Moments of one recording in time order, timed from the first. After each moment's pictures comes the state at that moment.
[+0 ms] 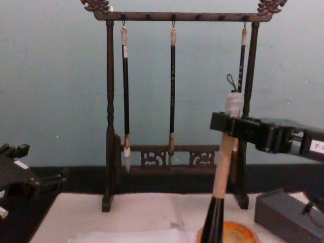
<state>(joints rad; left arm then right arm) -0.20 0.60 0.45 -1.41 -0.25 -0.12 0.03 0.21 0.57 -0.47 -1.67 0.76 0.06 0.53</state>
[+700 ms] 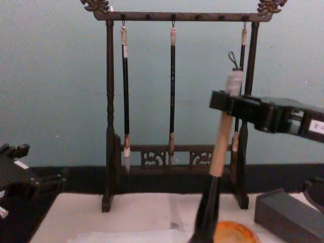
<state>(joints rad) -0.20 0.60 0.45 -1.41 -0.25 -0.12 0.03 0.21 0.55 -0.45 -1.69 0.72 0.02 0.53</state>
